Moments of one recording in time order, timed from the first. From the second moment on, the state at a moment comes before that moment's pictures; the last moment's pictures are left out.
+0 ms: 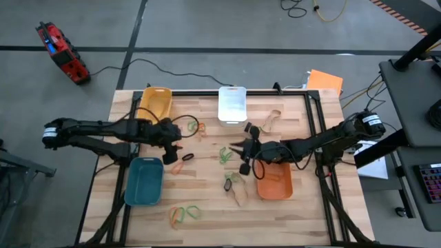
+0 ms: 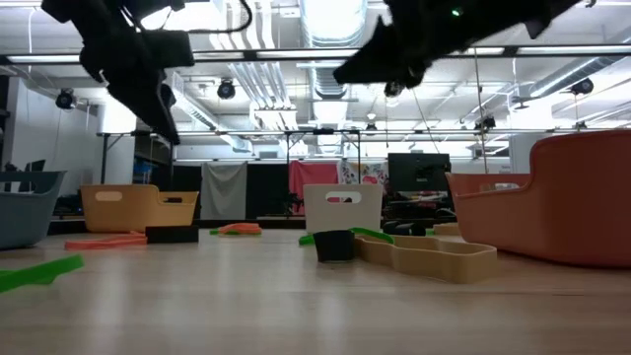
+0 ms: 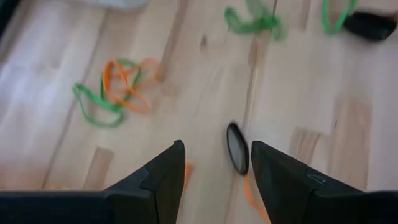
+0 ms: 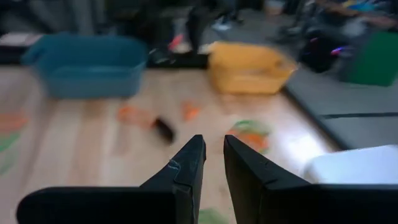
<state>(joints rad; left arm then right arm) 0.07 1.03 0.75 -0.73 -0.13 -0.14 0.19 1.49 0.81 0.40 0.49 -0.02</state>
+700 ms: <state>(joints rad) 0.07 1.22 0.71 -0.71 -0.13 -0.13 0.18 1.48 0.92 -0.11 0.50 0.08</state>
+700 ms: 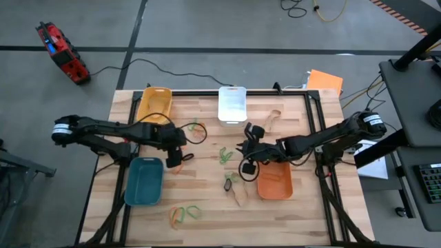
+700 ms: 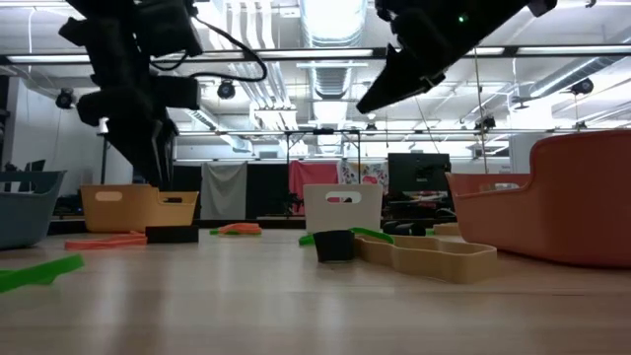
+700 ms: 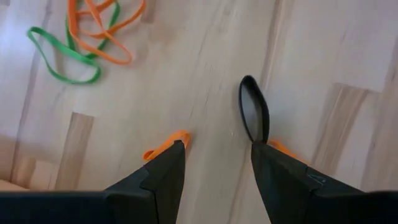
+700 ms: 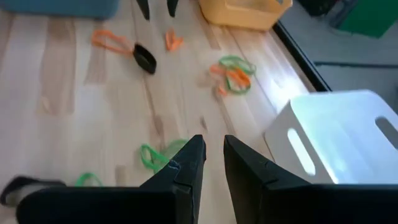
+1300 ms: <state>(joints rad) 0.07 1.37 0.72 -0.69 -0.25 -0.06 0.19 1.31 0.79 -0.11 0.49 0.14</state>
